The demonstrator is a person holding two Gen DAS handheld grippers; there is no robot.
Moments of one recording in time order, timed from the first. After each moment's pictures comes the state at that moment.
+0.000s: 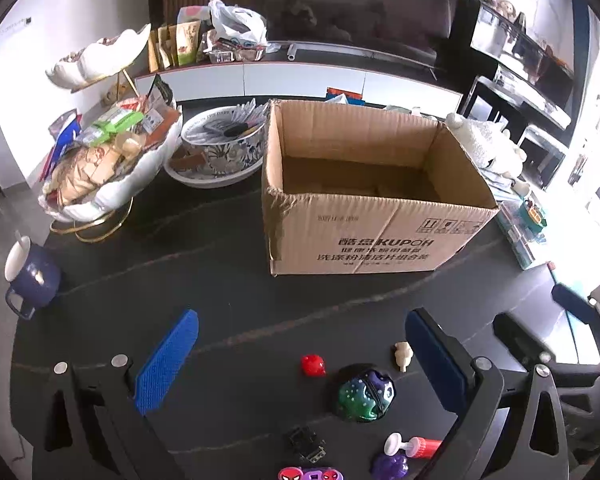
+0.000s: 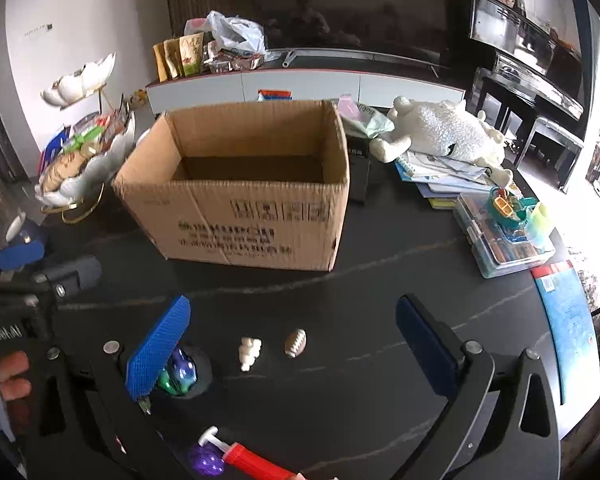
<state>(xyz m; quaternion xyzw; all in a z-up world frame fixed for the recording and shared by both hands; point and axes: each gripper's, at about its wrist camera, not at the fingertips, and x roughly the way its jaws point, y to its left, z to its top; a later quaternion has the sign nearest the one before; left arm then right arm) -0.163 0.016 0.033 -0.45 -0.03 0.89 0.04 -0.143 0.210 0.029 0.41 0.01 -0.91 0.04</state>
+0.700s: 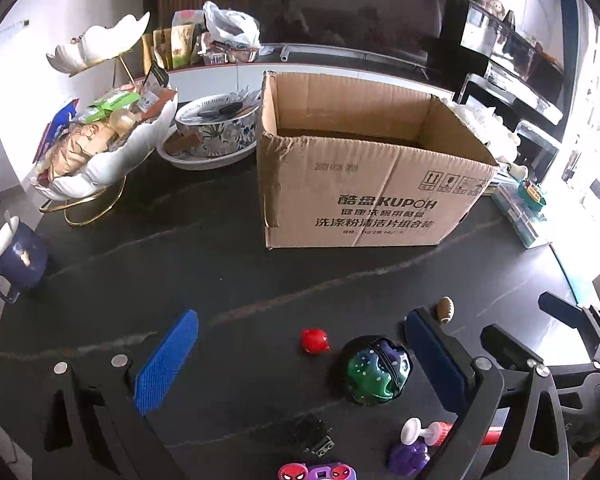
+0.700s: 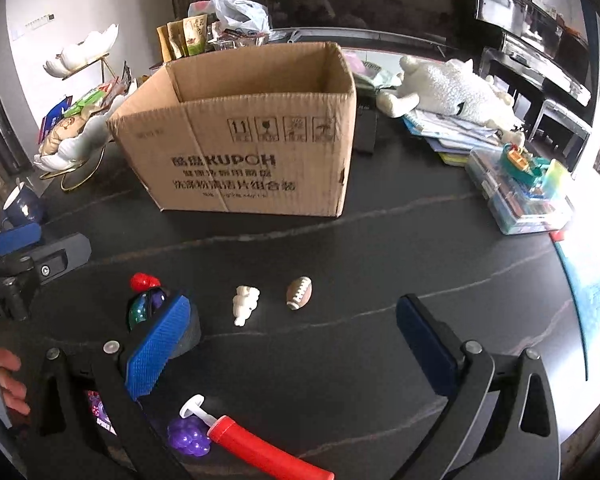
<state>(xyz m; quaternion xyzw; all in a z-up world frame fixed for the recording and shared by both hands) -0.139 0.016 -0.010 -0.44 -0.02 0.90 0.06 -0.124 0.213 -0.022 0.43 0.00 -0.90 0.05</state>
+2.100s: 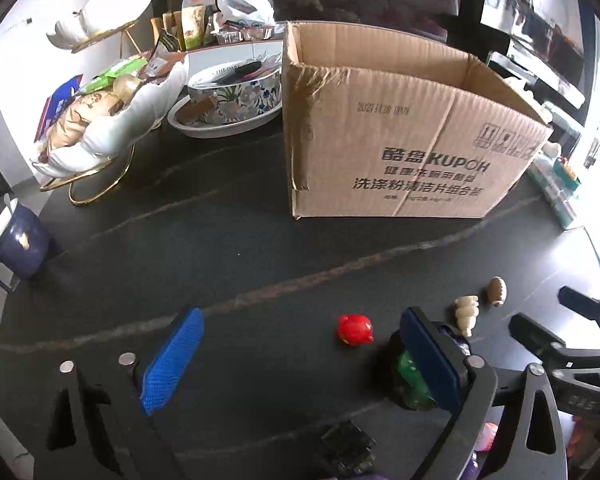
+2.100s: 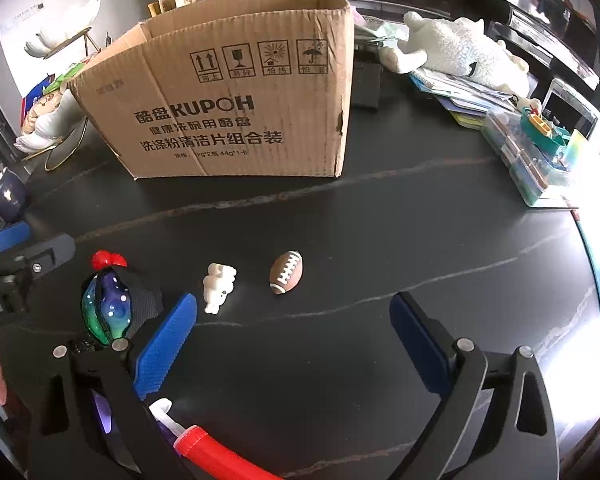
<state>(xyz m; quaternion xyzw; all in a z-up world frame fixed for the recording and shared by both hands) -0.152 0.011 -0.046 -0.47 0.00 0.88 0.03 -0.148 0.224 -0.071 0.48 0.00 -0.88 0.05</state>
